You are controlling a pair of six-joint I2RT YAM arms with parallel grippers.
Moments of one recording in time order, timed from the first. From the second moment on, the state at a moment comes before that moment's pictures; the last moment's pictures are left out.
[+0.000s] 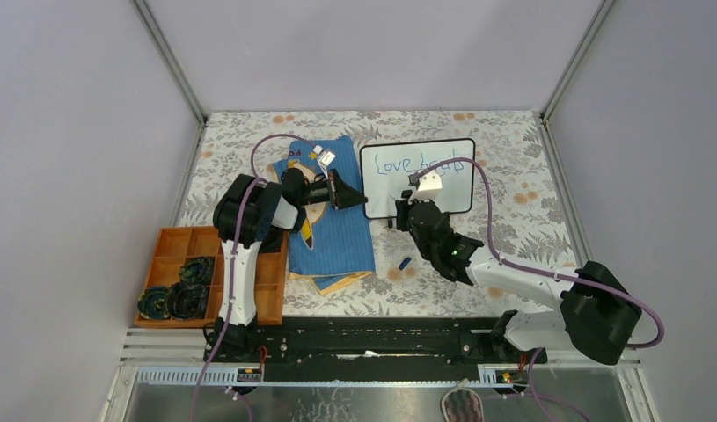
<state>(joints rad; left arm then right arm) -0.24 2.24 0.96 1.33 1.03 -0.75 0.86 1.29 0.67 0.31 0.57 0.34</state>
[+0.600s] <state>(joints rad) -0.24 2.24 0.95 1.34 1.02 -0.78 0.83 1.39 0.71 0.29 0.57 0.35</state>
